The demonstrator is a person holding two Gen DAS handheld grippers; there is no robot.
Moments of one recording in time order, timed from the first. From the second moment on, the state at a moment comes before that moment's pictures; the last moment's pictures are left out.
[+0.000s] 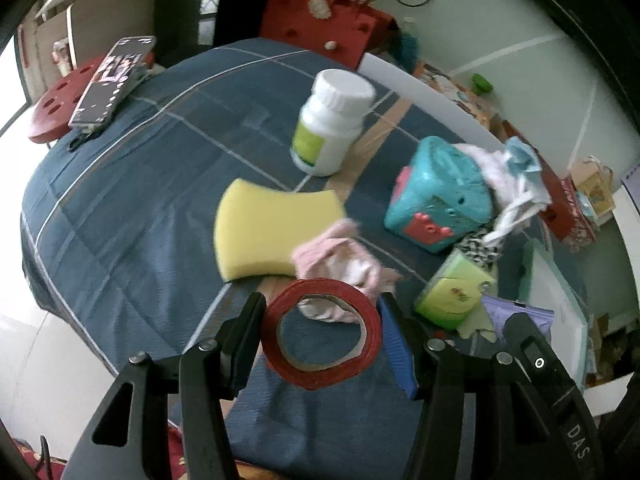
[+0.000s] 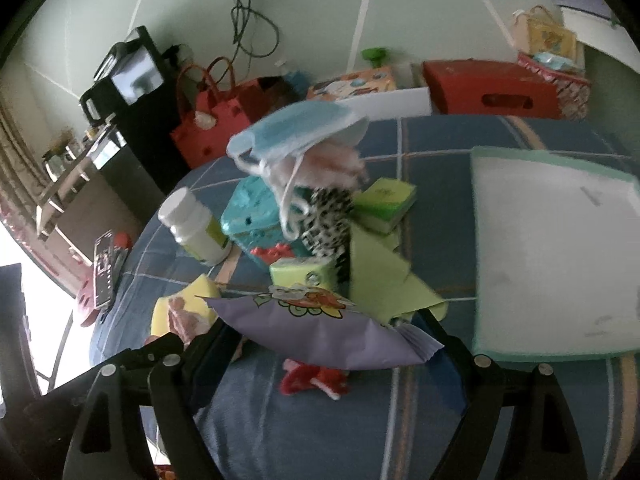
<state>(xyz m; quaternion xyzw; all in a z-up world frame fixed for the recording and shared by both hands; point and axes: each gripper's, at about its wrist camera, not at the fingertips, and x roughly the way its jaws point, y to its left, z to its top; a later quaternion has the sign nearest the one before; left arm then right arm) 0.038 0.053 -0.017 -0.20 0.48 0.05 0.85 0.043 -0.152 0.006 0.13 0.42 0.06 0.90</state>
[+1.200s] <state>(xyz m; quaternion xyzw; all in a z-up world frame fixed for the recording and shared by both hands) 0.106 -0.163 0.042 -0.03 0.44 -0.16 0.88 0.078 -0.358 0.056 0.19 0.40 -0.21 0.87</state>
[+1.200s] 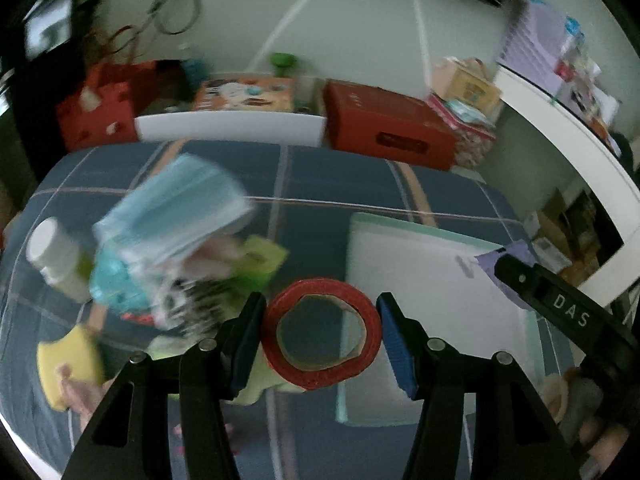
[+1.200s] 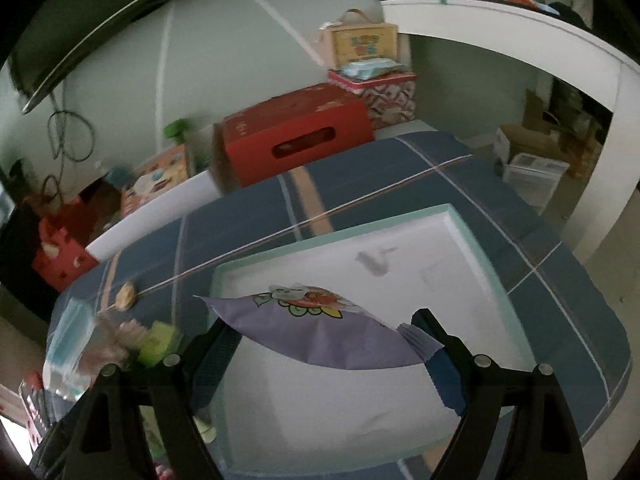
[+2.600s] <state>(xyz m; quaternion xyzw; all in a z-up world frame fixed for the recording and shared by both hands) 0.149 -0.232 -0.007 0.00 0.47 -0.19 0.86 0.057 -0.434 0.022 0.23 0.41 -0.29 0.83</state>
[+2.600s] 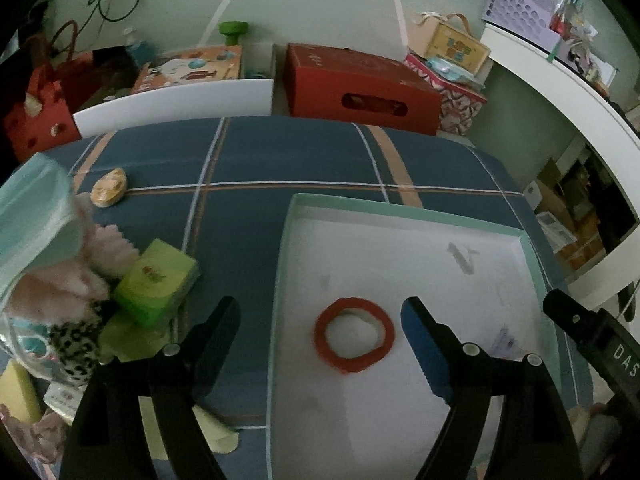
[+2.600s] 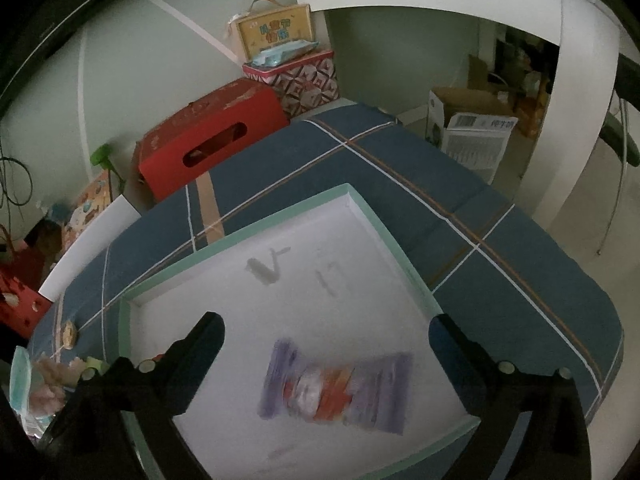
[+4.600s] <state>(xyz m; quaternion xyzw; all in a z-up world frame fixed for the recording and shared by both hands) 0.068 0.066 -0.025 -0.15 0.51 0.01 0.84 0.059 -0.165 0.009 0.05 0.49 -0.02 0.87</state>
